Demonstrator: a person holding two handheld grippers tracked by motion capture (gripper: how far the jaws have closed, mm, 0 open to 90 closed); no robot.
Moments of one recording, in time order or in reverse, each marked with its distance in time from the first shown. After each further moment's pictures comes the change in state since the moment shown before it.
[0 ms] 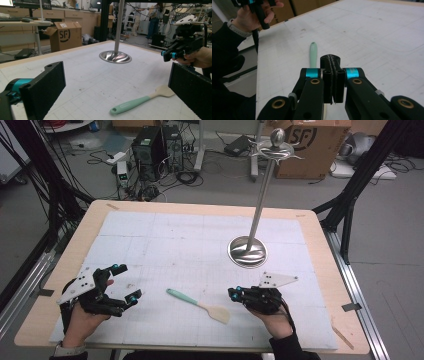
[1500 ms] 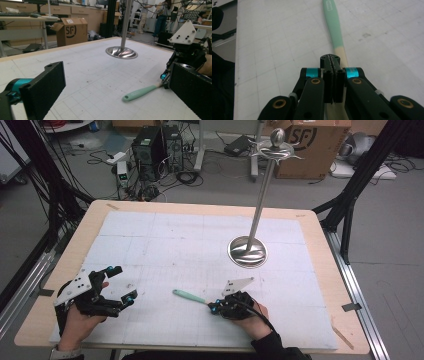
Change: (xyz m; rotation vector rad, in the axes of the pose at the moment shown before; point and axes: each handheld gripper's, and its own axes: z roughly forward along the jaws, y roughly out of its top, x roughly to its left) left arm 0.003 -0.005 -0.009 0.023 0.048 -0.013; right arm 0.015 -0.011 0.067 0.350 -0.002 -0.053
